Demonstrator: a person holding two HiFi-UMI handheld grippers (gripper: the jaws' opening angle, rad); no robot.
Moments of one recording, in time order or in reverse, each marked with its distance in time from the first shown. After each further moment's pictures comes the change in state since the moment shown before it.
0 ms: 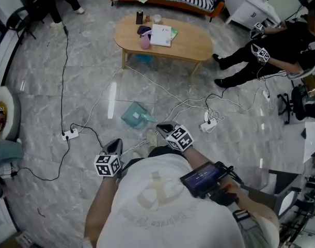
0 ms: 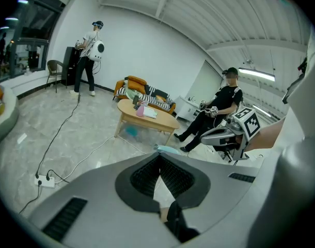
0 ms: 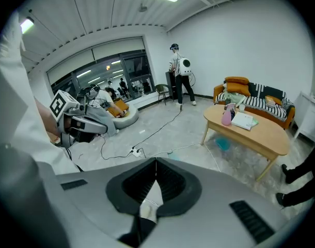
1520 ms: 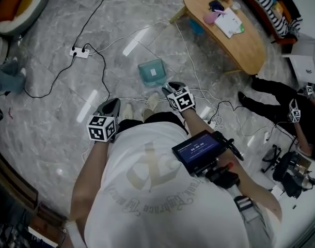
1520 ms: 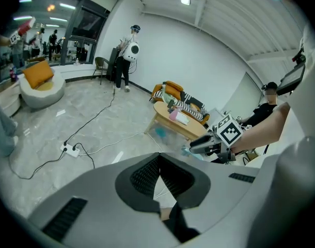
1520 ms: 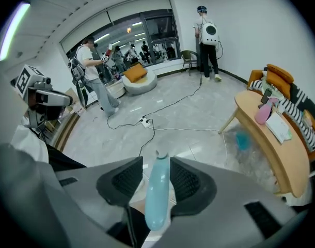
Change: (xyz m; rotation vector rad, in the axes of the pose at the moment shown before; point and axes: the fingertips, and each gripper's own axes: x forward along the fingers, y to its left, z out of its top) left arm -0.034 0.045 -0.028 -0.308 -0.067 0.320; right arm 0.143 -0.036 -0.007 -0.237 0.373 0.185
